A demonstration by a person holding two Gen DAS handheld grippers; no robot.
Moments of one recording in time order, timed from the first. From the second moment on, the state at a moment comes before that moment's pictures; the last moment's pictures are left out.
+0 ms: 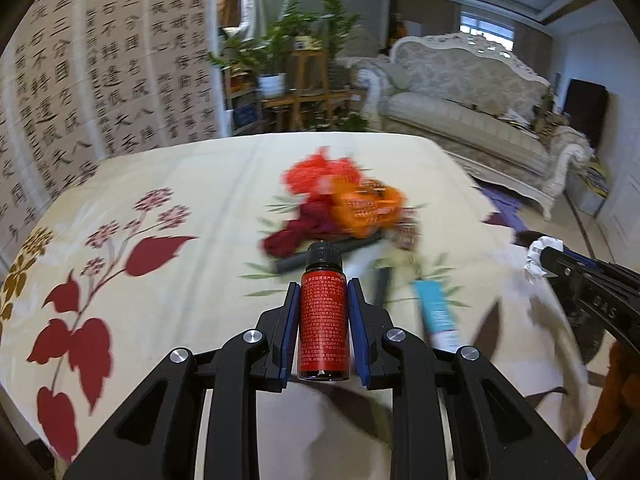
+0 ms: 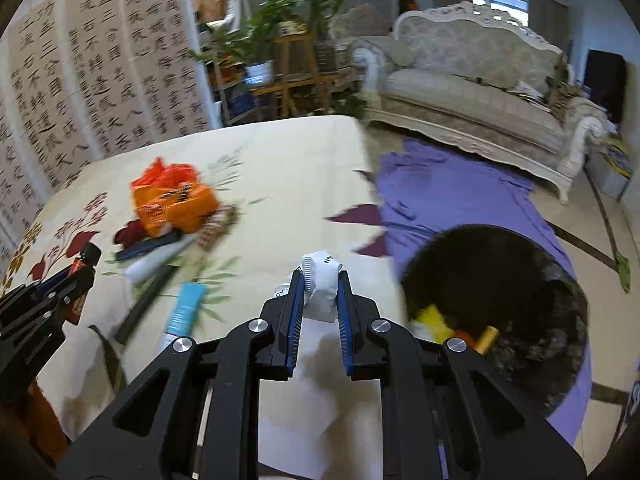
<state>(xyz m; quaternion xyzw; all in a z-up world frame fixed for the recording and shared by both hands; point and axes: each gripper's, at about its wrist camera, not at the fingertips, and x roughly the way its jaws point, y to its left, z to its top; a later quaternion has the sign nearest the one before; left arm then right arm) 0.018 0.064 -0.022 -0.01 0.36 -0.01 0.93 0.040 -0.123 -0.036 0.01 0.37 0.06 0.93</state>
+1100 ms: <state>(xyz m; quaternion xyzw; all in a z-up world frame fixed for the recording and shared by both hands) 0.066 -0.151 -0.022 0.08 0.34 -0.18 0.92 0.038 -0.300 -0.060 0.08 0.35 -0.09 0.93</state>
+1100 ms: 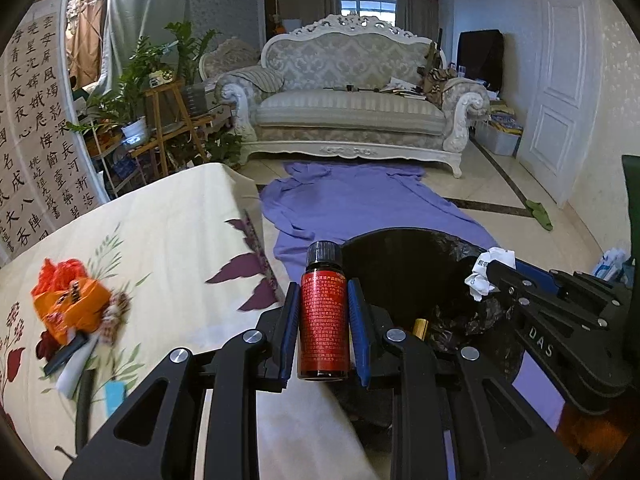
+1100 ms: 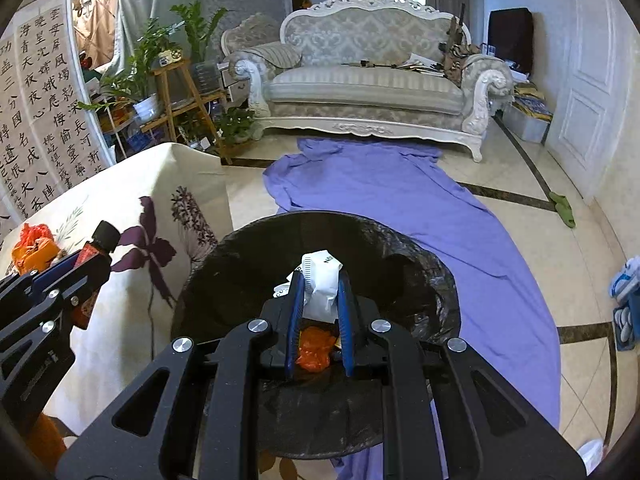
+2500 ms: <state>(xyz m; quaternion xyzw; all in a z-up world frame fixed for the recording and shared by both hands) 0.055 -0.112 -0.014 0.08 0.35 -0.13 0.92 0.023 -0.276 -0.057 0.09 0.35 -0.09 0.93</state>
